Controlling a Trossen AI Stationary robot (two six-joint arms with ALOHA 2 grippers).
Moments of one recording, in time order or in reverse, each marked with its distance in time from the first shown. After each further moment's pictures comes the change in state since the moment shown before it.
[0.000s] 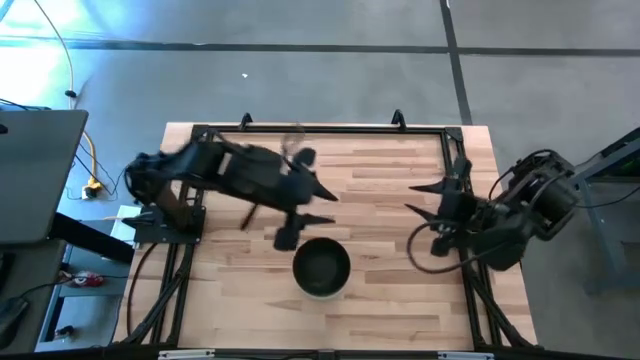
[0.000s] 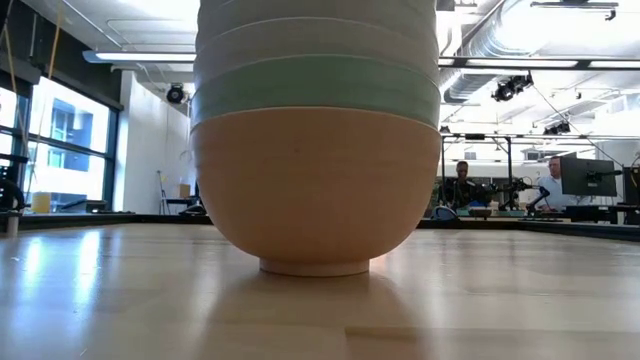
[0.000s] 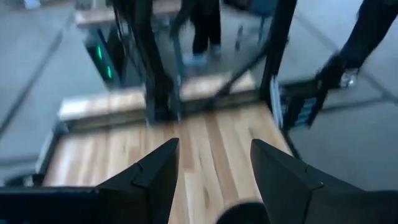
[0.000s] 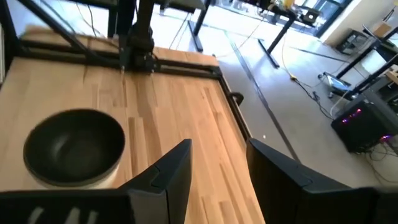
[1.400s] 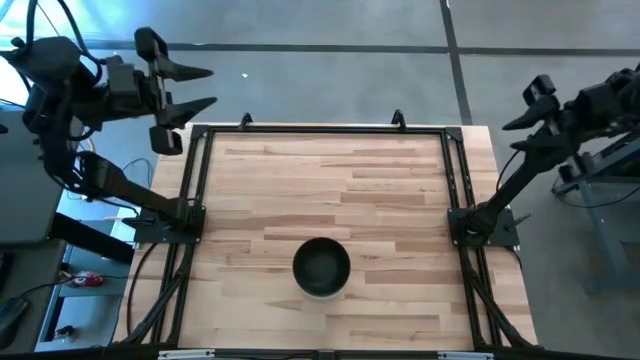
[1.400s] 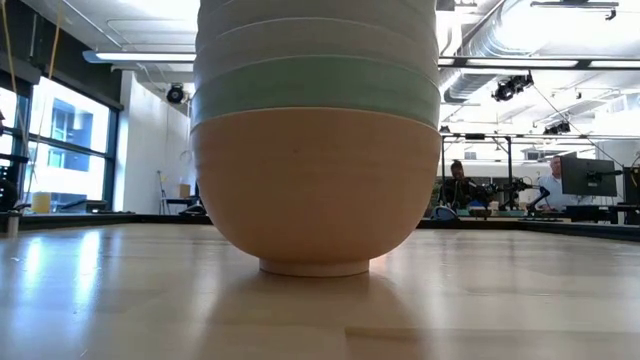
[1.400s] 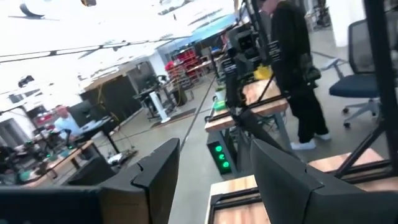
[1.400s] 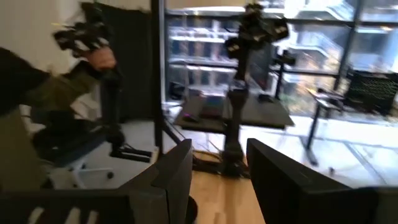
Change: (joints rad) left arm 0.353 -0.486 -0.001 0.051 0.049 0.386; right arm 0.147 -0.529 0.002 0.366 -0.303 -0.469
